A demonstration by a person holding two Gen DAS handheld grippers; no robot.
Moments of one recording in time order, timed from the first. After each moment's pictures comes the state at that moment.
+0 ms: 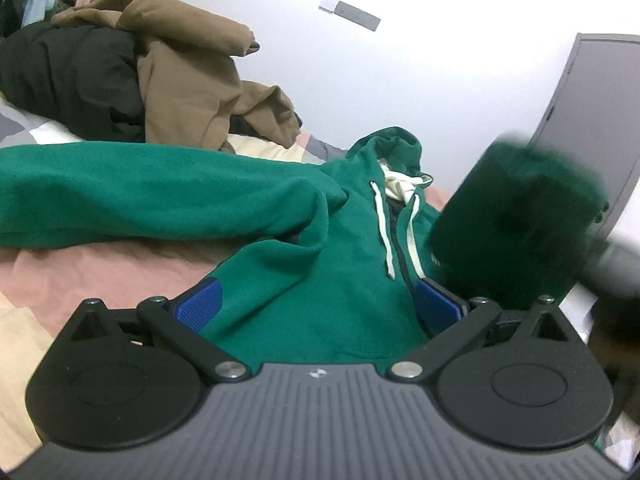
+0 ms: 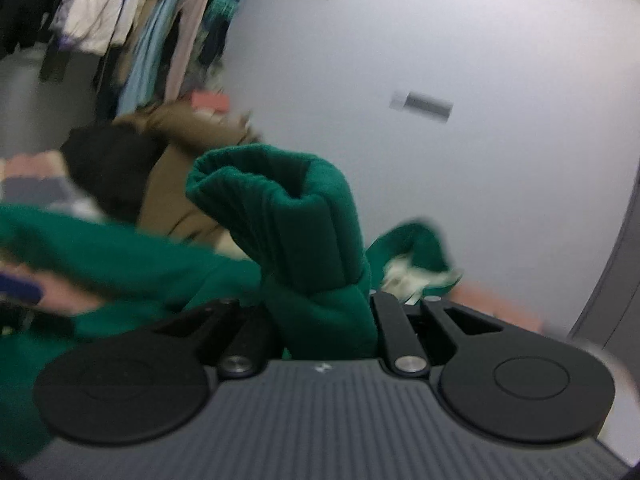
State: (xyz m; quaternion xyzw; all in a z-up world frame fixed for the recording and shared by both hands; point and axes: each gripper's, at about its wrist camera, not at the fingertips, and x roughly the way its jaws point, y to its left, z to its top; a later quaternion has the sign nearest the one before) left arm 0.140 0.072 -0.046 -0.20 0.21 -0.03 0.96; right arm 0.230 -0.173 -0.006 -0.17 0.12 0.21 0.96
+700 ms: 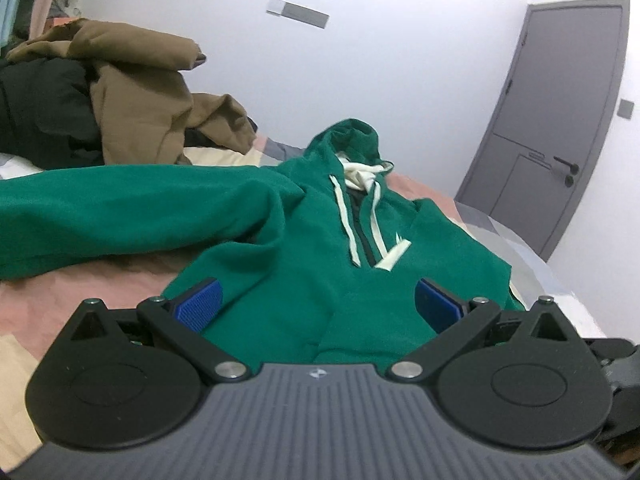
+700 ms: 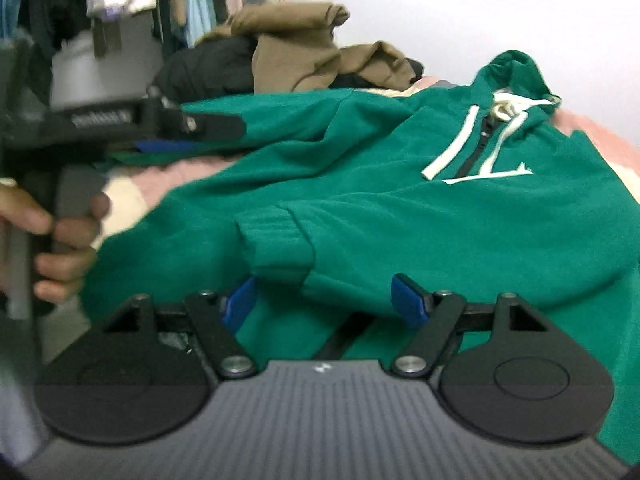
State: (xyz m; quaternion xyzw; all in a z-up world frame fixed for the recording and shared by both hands) left arm 0.132 0.046 -0.042 -0.14 0.21 -0.08 0.96; right arm 0.145 -0.194 -0.057 -0.05 0.31 0.31 0.90
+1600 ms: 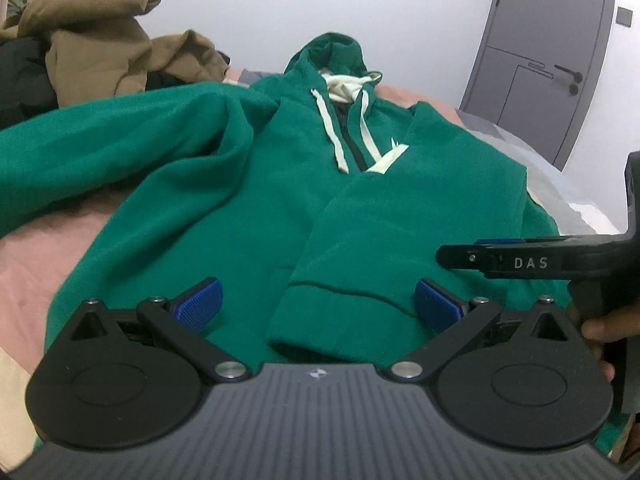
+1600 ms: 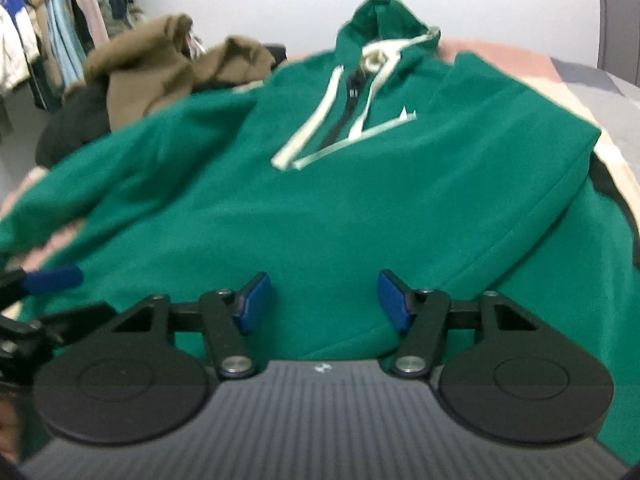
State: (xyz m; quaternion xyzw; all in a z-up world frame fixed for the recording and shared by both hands) left arm 0.167 -0.006 -0.093 -0.06 0.30 -0.09 0.95; right arm 0.231 -0.211 -0.109 0.03 0.34 0.17 0.92
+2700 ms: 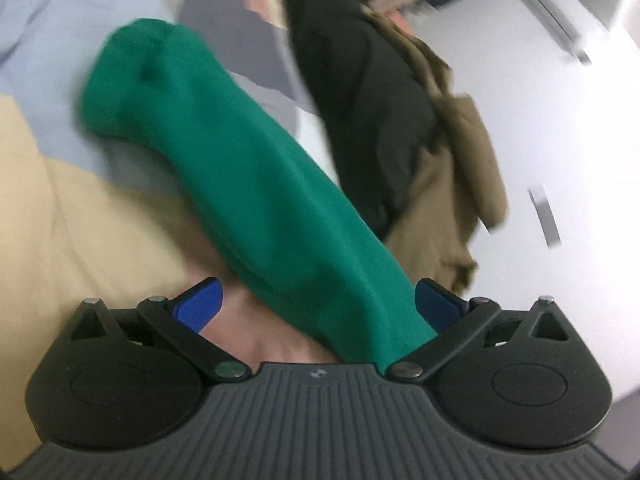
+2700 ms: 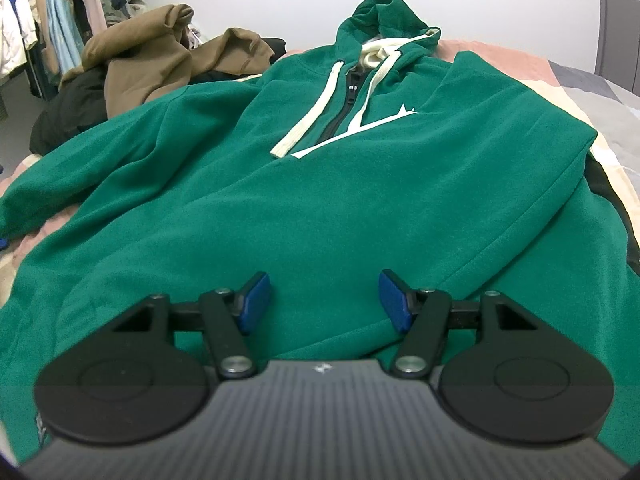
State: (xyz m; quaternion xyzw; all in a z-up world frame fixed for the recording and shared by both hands) left arm 0.120 0.265 -0.094 -0.56 0.12 0.23 0.79; right arm 0.224 -0.209 -0.106 0.02 0.34 0.16 0.93
